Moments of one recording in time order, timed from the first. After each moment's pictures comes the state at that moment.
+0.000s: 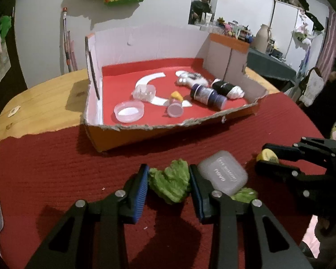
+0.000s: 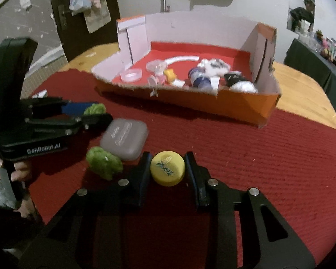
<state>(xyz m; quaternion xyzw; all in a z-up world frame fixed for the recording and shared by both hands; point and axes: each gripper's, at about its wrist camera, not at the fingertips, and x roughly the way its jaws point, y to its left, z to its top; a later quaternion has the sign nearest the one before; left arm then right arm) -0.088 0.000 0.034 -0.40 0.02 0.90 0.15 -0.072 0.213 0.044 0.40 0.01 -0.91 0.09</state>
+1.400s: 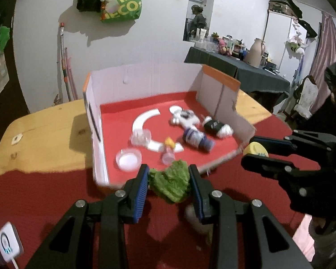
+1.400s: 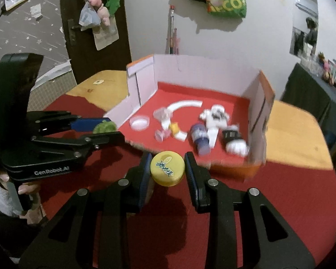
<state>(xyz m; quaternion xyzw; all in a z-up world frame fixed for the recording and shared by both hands) -0.113 0.004 0.093 -0.37 0.01 0.92 0.16 -0.101 0.208 0.113 0.35 0.04 -0.93 0.11</state>
